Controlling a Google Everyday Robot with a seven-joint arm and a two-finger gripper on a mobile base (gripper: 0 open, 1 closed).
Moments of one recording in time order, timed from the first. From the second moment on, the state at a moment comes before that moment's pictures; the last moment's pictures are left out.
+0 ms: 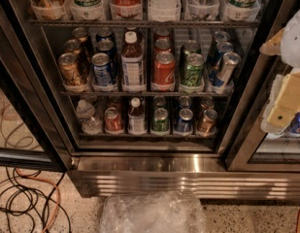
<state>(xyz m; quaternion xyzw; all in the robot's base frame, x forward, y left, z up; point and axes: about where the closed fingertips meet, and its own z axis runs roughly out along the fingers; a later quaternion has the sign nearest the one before) 0.438 -0.217 0.976 -0.60 0.78 -0.03 0.16</state>
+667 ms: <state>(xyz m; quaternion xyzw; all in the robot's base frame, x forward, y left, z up) 0.432 -0.242 0.950 -0.51 0.84 0.00 0.20</state>
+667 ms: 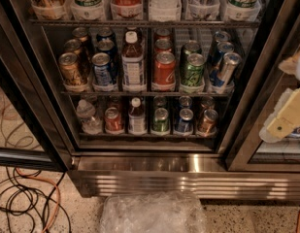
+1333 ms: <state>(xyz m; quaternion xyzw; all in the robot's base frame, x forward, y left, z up) 0.441 -0.263 0.924 -0.34 0.89 0.09 0.27</state>
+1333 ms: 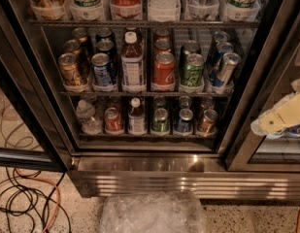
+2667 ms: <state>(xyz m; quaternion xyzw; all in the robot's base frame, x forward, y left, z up) 0.470 -0.132 0.898 -0.34 0.85 0.23 0.33</state>
